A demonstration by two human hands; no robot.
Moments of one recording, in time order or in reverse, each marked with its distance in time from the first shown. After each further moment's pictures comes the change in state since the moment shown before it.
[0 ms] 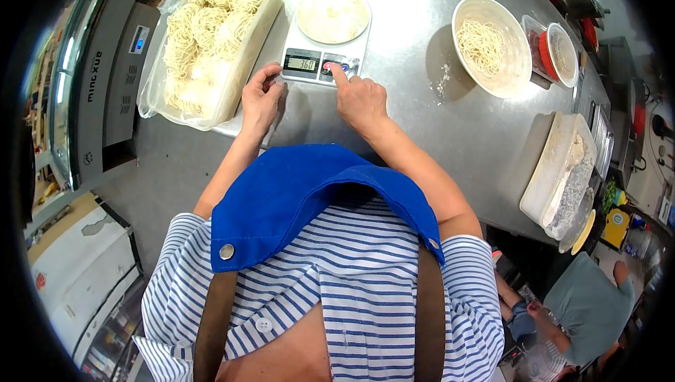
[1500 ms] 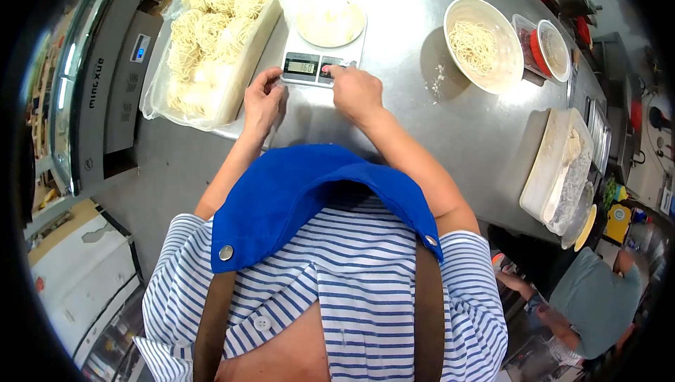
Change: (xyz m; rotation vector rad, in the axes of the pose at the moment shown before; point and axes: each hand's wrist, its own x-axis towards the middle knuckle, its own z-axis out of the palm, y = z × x) left_hand -0.002 0.015 -0.004 0.135 -0.032 -0.042; right_hand 0.015 -0.006 -0.017 0.060 -0.142 0.079
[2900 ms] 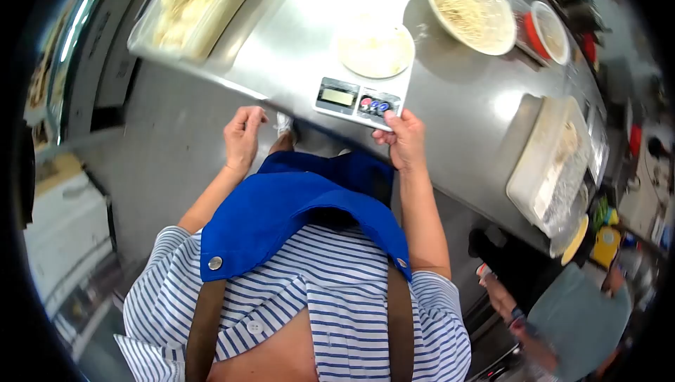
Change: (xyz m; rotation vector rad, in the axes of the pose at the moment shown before) left_hand -0.185 -0.040 0.031 -0.079 0.148 0.119; right_hand -0.199 0.099 -0.010 1.738 0.021 0.611
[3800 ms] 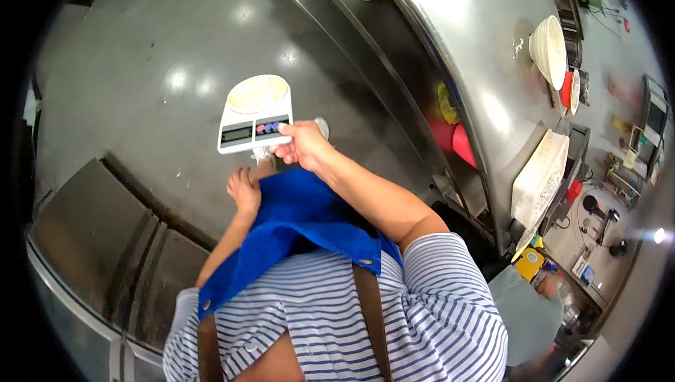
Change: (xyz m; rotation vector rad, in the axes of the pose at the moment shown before) left_hand -0.383 -0.242 -0.045 0.621 0.060 -0.609; right_hand -0.114 0.277 0.149 -0.406 -0.175 0.938
